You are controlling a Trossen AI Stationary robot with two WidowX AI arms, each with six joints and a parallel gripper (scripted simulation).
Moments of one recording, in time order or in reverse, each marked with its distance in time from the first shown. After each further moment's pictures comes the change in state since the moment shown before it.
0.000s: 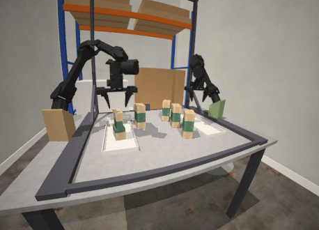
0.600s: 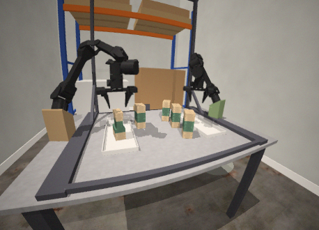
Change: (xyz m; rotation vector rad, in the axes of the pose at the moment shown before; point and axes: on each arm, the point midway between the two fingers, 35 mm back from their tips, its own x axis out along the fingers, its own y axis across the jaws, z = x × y) left arm -0.001 0.018 -0.034 0.141 0.007 0.005; right arm 0.000 0.000 0.000 0.000 0.000 0.000
